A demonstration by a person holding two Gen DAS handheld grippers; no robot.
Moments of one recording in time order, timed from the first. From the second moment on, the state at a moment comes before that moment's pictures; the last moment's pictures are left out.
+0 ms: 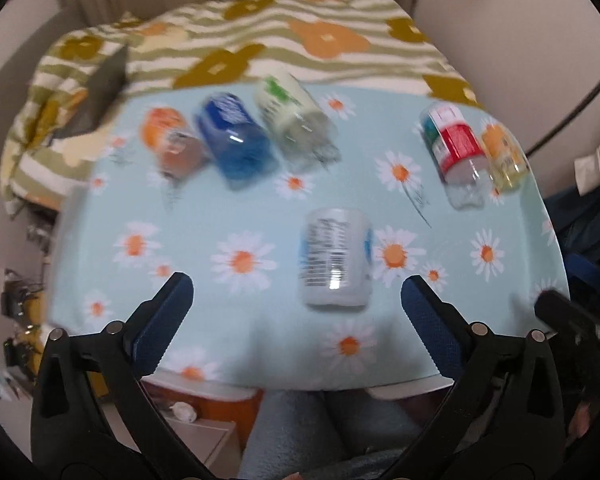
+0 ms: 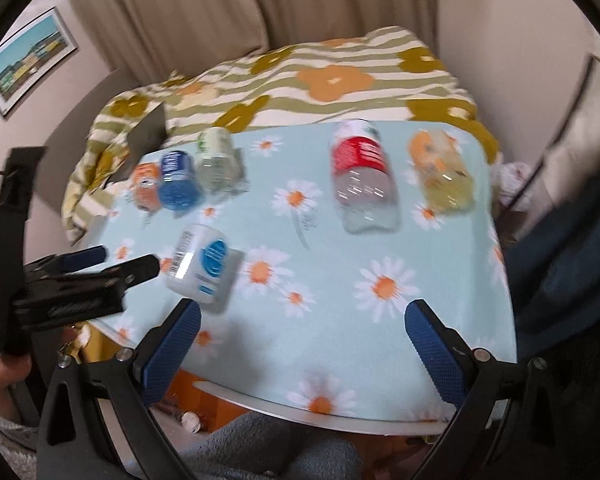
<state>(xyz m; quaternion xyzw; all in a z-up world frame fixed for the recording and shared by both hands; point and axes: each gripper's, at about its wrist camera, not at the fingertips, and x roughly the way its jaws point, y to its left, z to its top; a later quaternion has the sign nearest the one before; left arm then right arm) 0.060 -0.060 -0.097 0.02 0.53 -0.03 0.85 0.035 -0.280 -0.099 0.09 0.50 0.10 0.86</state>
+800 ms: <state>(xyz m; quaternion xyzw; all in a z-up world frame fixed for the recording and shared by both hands) 0.075 0.051 -0.160 -0.01 0.59 -0.06 0.80 0.177 -0.176 -0.191 0.18 0.70 0.14 0.67</state>
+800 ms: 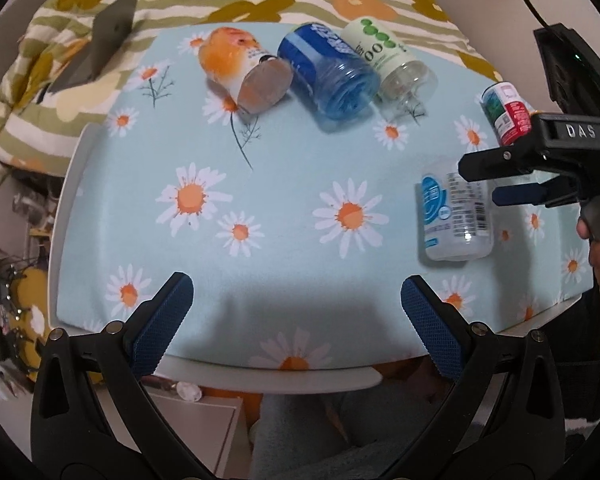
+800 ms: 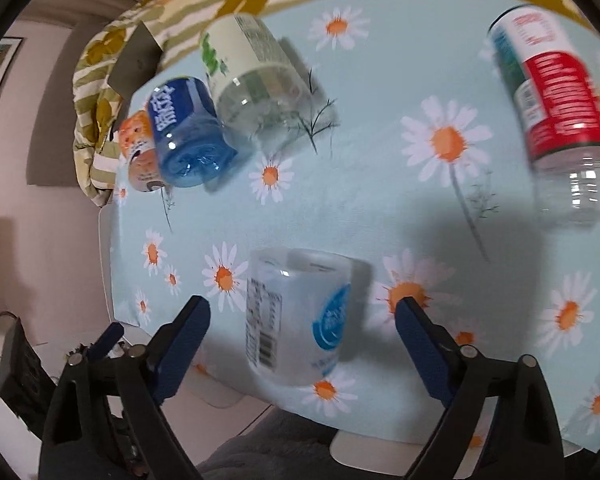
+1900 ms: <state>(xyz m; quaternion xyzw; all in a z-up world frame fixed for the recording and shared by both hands) 0.056 0.093 -0.150 0.00 0.57 -0.05 0.82 0.098 -0.133 -0.168 0.12 0.43 0.05 0.89</state>
